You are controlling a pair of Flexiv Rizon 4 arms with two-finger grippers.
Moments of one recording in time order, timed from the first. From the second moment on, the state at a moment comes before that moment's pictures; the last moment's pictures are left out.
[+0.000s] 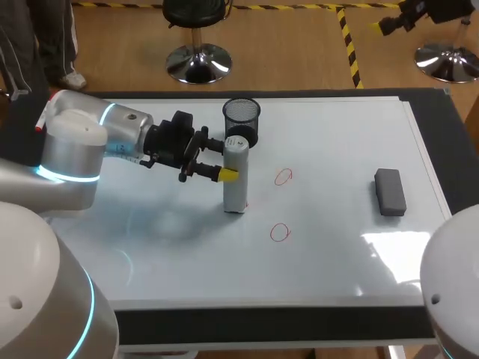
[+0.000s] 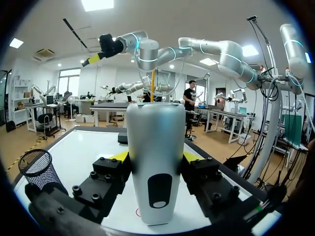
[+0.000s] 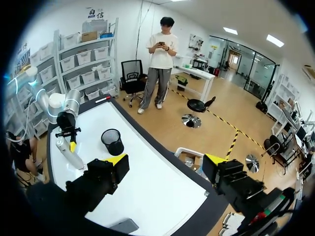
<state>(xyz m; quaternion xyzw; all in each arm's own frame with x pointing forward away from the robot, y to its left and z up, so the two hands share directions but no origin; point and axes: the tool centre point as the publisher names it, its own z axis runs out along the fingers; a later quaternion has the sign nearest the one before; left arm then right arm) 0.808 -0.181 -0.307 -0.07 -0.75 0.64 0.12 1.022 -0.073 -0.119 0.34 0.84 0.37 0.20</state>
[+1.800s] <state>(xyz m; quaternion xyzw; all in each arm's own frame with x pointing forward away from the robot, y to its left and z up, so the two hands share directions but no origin) 0.808 -0.181 -0.307 -0.07 -0.75 0.64 0.12 0.954 -0.102 -0.124 0.53 0.82 0.17 0.16</state>
